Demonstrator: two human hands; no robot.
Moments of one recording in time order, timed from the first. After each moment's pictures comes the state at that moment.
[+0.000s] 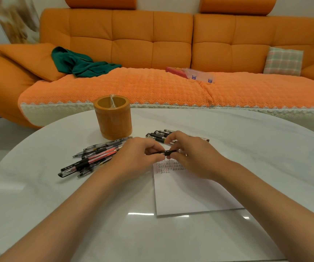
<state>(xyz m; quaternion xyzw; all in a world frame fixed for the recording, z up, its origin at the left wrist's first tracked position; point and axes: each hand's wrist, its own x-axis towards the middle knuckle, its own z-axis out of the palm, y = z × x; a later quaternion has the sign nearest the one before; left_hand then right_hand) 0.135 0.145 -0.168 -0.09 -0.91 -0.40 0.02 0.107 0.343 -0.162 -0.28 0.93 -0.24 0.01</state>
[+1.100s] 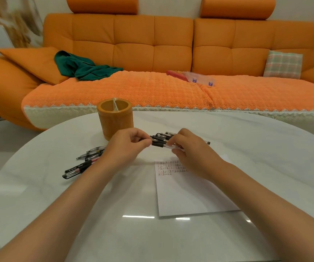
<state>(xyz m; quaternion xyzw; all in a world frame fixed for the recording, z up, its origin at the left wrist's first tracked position) 0.128 0.124 -0.154 0.03 -0.87 -0.49 0.09 0.096 0.335 -0.172 -0.28 0.93 -0.21 -0.09</state>
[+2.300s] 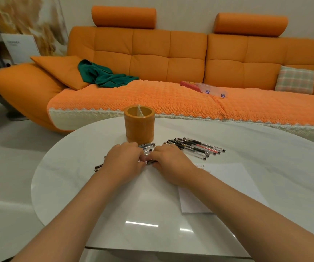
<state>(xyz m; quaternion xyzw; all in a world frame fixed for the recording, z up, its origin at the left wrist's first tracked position) 0.163 0.069 -0.161 -0.04 -0.99 -0.03 0.10 0.113 0.236 -0.180 -0.42 0.90 -0.10 -0.09</state>
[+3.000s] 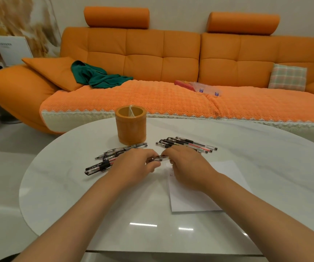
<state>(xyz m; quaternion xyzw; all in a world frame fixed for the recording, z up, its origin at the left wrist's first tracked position) 0.164 0.105 -0.163 -0.08 -0.97 -0.22 0.06 0.128 0.297 -0.172 -0.37 0.92 -0.11 -0.10</state>
